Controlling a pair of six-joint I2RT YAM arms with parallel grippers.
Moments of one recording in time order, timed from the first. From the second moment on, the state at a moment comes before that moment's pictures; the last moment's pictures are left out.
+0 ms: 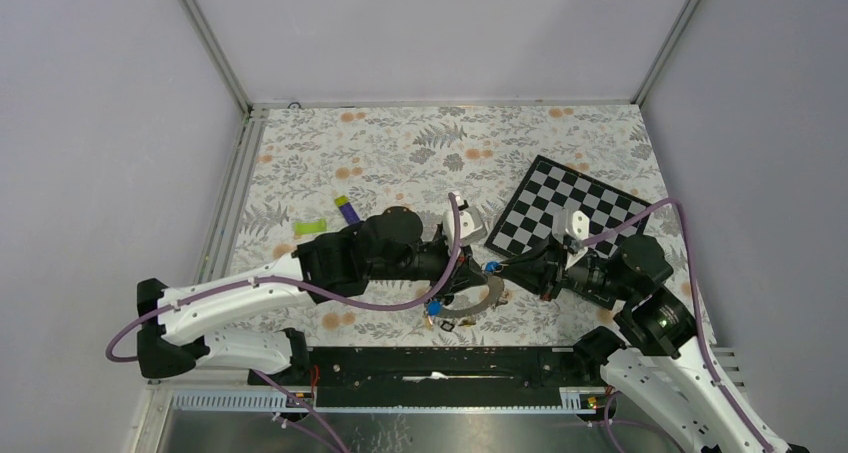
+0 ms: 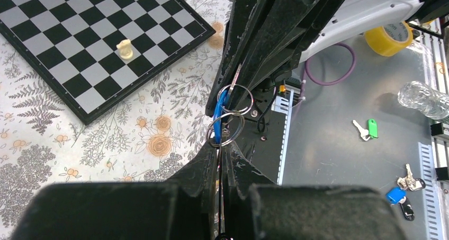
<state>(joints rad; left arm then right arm) -1.24 1.17 1.19 -0.36 0.20 -0.18 0.58 0.47 0.71 -0.24 -0.74 0.11</state>
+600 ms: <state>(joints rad) -1.23 1.23 1.12 -0.34 0.17 -0.19 0.58 0.45 0.63 -0.32 -0.56 0.06</state>
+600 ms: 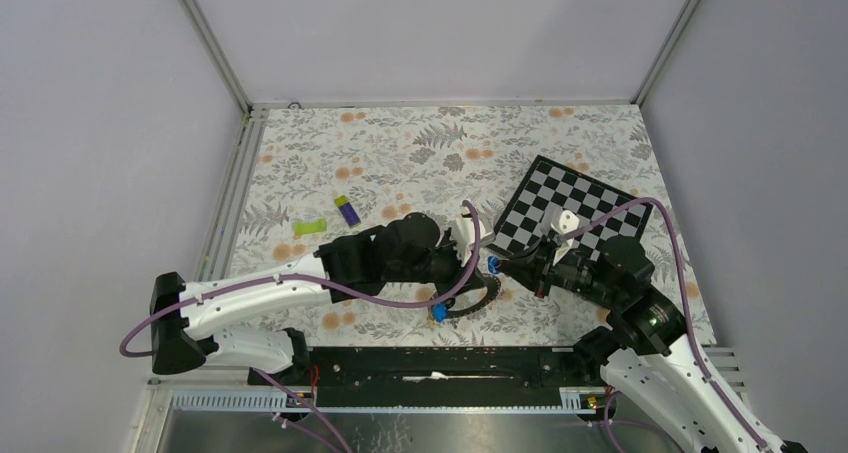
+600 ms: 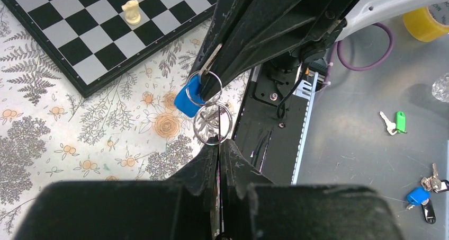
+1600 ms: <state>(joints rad) -1.22 1.19 1.02 -0.33 0.17 -0.22 0.58 0.37 0.65 -0.32 -0.66 0.04</state>
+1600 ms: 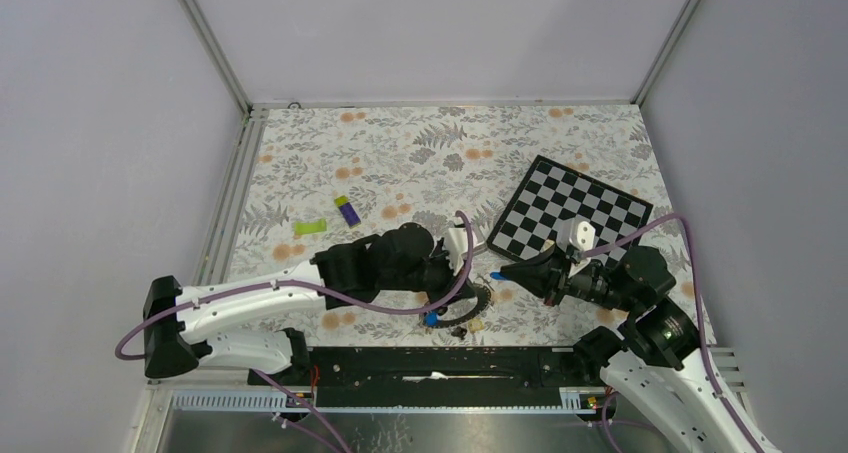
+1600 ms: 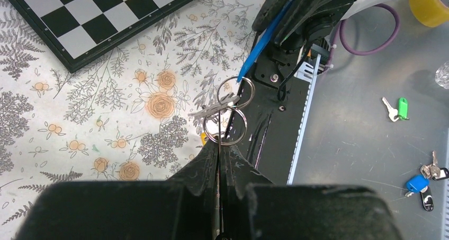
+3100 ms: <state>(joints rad) -1.23 1.10 0.65 0.49 -0.01 -0.17 0.58 0.60 0.99 -0.40 -0.65 0.12</state>
